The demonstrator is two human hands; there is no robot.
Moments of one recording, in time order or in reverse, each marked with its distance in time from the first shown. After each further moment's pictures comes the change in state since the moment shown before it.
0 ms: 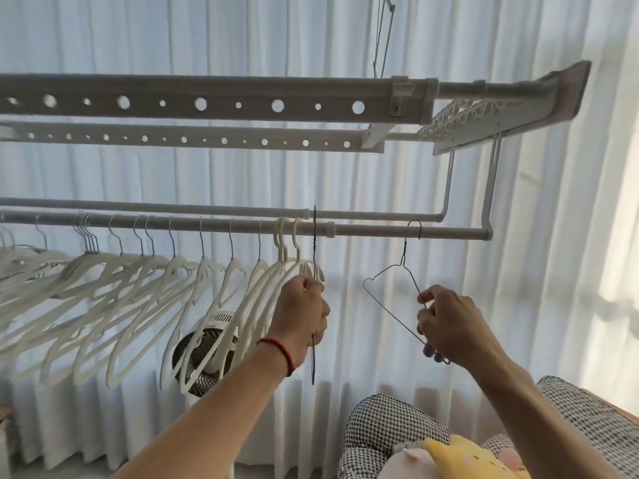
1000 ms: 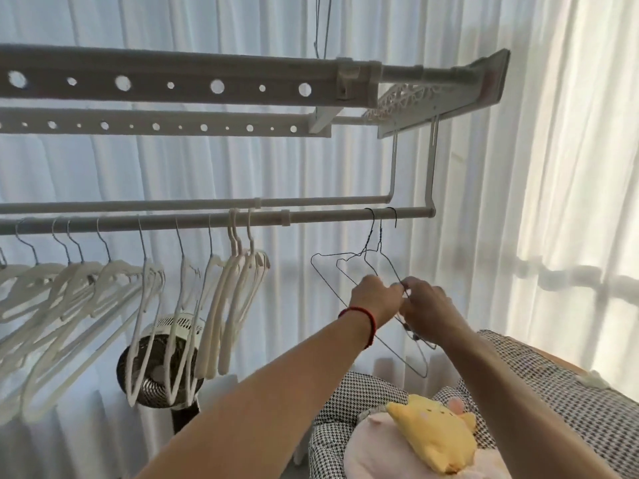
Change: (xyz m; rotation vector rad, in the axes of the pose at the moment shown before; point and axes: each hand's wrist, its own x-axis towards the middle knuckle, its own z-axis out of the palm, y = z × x) left_hand -0.010 -0.001 0.139 0.493 -0.364 -0.053; right_hand -0.002 0.038 -0.002 -0.202 0.020 0.135
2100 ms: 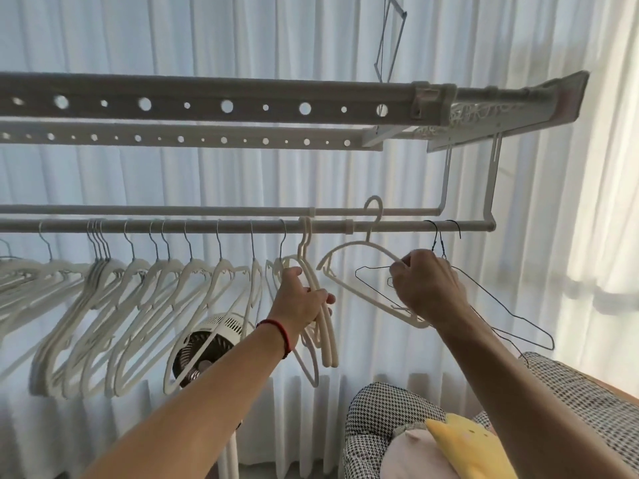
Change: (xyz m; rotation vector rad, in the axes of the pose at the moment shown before) left_hand -0.027 -0.103 -0.183 -0.323 0.237 0.032; right_hand -0.029 -0.142 -0.003 0.080 0.215 -0.056
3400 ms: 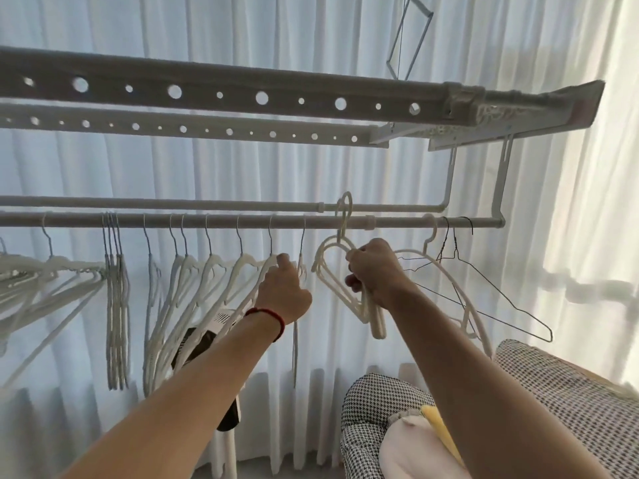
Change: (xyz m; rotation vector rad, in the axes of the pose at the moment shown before) left_hand 0.010 -0.003 -0.074 0.723 0.041 0.198; right_hand -0.002 -0.105 0.057 0.634 -0.227 0.210
